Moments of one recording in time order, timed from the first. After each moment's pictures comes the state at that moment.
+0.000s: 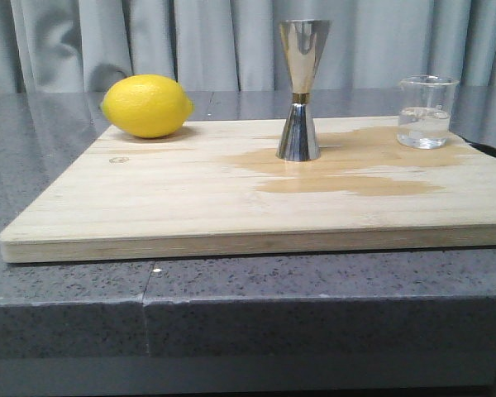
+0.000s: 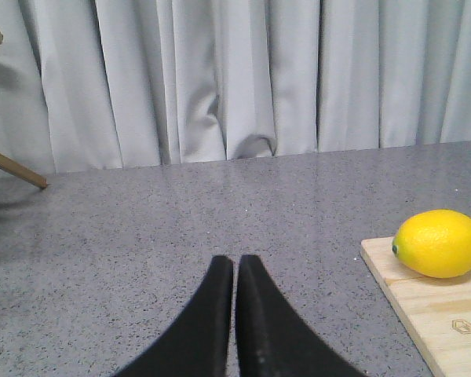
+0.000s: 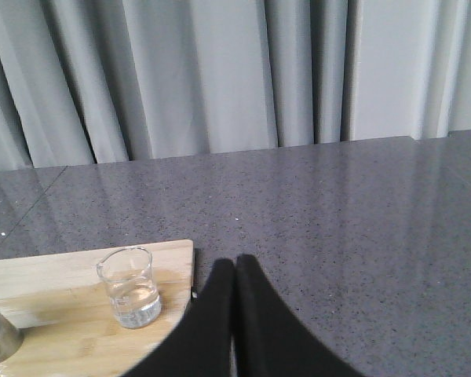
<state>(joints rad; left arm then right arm) -0.08 0.33 -0.51 0.02 0.33 0.02 0.00 0.33 -0.53 -0.12 0.35 0.19</state>
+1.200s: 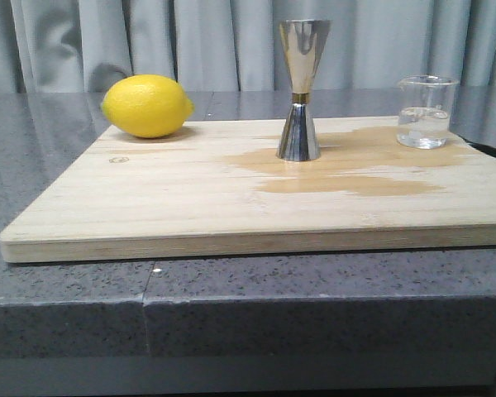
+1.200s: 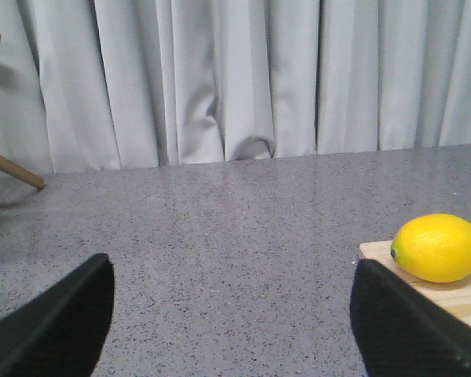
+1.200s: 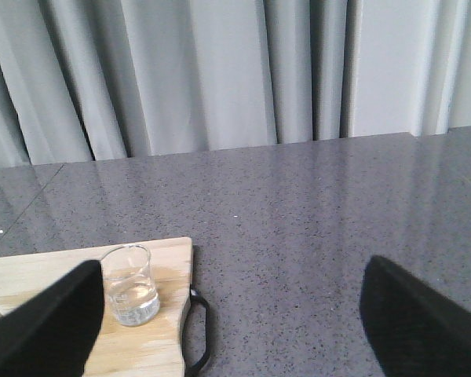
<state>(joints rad) -0.08 0.33 -0.51 0.01 0.32 0.02 0.00 0.34 -0.53 -0.12 0.35 0.19</state>
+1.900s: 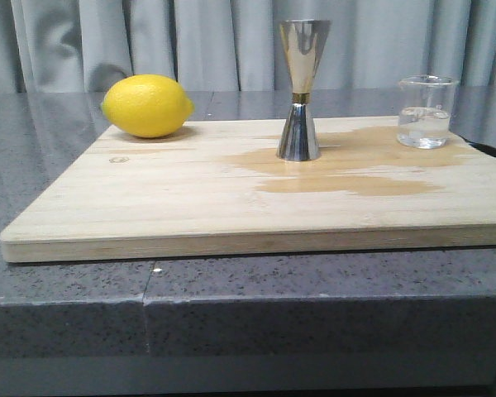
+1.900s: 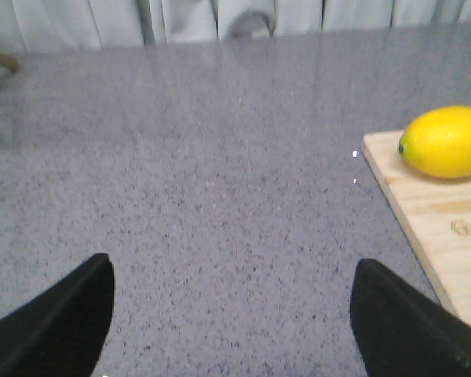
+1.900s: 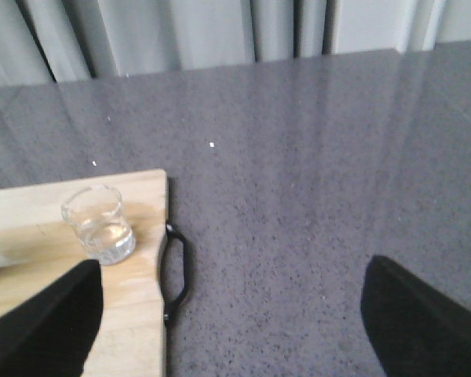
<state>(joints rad) -0.08 0.57 -0.71 0.01 0.65 0.02 0.00 0.54 -0.72 -0.12 0.61 0.19</state>
